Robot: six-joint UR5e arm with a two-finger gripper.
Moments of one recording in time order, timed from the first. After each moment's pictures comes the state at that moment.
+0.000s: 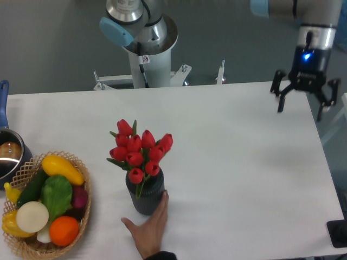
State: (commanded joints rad) arm 3.10 -1.64 -1.76 -0.91 1.20 1.63
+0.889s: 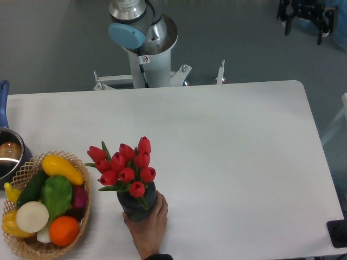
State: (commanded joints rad) arm 3.27 -1.50 -1.77 -1.21 1.44 2.02
